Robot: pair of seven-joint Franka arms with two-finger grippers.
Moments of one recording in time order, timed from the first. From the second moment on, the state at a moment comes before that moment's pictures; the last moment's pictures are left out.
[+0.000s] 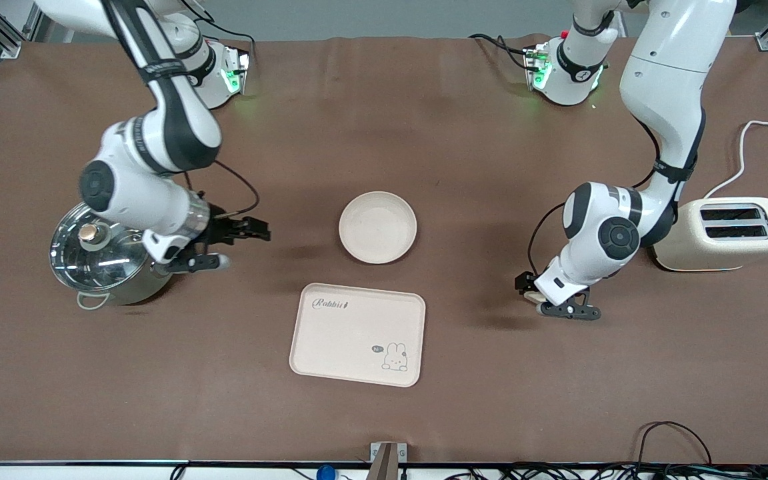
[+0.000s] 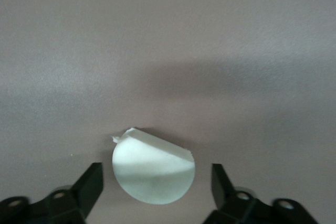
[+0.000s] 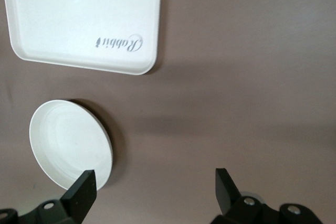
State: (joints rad) left arm -0.18 0.58 -0.07 -1.90 -0.03 2.55 -0.11; right arm 0.34 0.24 0.00 -2.02 0.43 2.23 0.07
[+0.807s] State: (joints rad) left arm -0.19 0.53 -0.17 -1.88 -0.03 2.50 -0.27; right arm 0.58 0.34 0.00 -2.20 0.61 2.63 0.08
